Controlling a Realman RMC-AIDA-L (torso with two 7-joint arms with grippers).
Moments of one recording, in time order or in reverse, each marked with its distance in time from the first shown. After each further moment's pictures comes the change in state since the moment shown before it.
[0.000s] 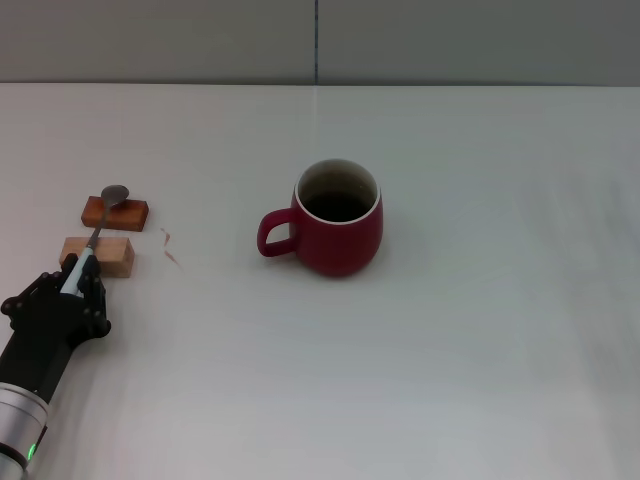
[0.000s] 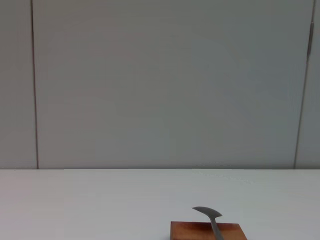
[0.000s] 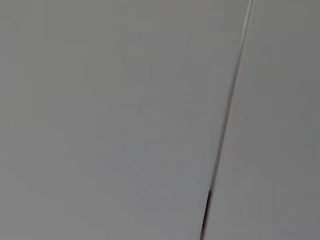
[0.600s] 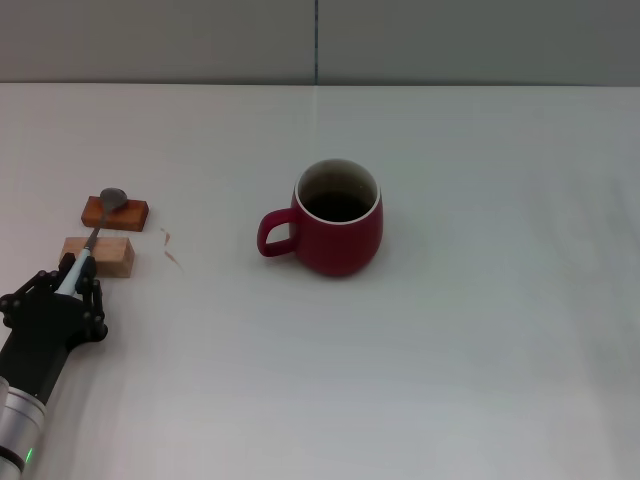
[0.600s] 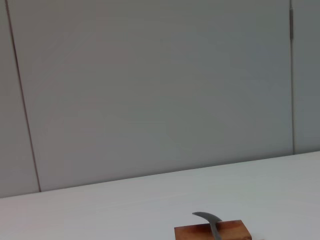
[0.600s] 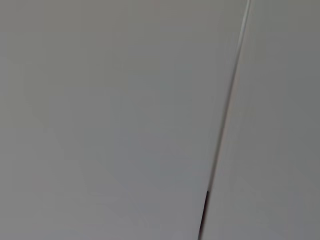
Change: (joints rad) left arm 0.005 0.001 0.001 0.001 0.001 0.008 0.134; right arm 0.000 -0.003 0.002 0.000 0.000 0.001 0.000
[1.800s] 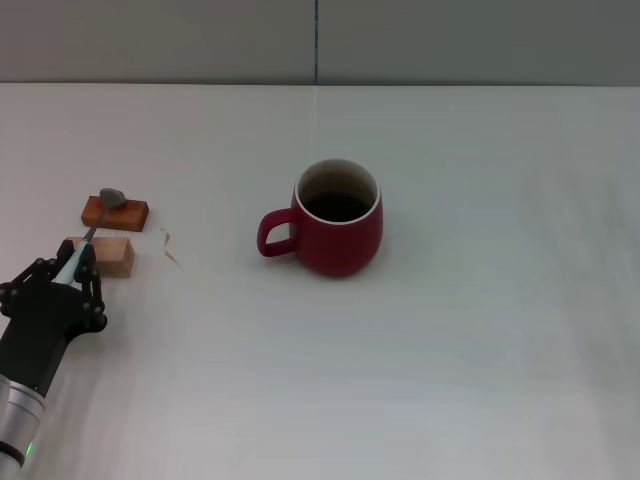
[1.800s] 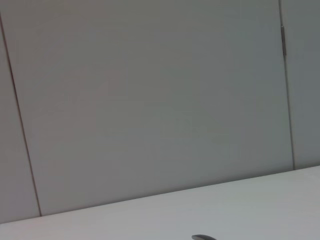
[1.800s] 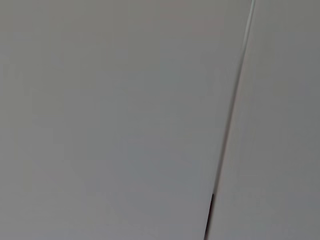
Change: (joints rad) left arm -0.006 0.001 -0.005 -0.010 0.002 0.047 0.055; right arm 0.006 0.004 -0.002 0.000 0.000 -0.001 0.000
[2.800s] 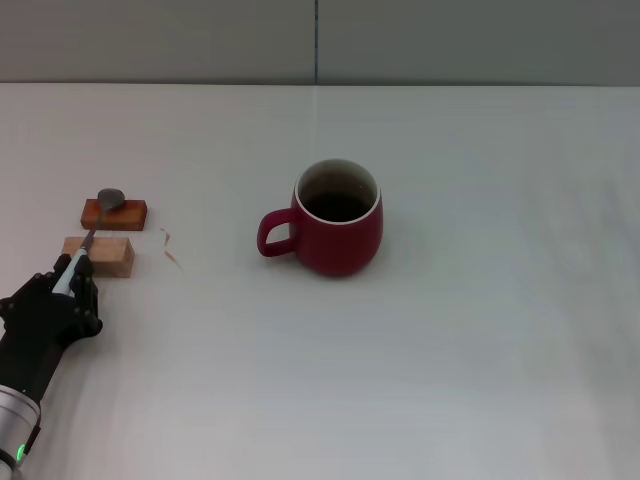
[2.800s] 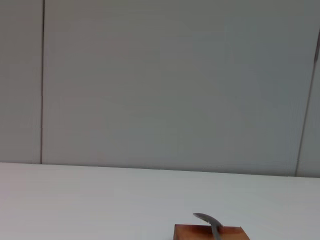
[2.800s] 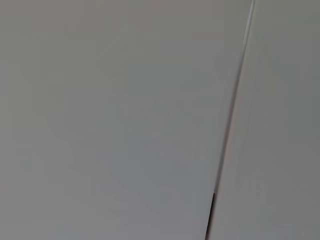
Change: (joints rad) left arm 0.011 0.005 0.028 0.034 0.000 -0.054 -0.273; right arm -0.005 0.005 0.000 0.001 0.000 -0.008 -0.001
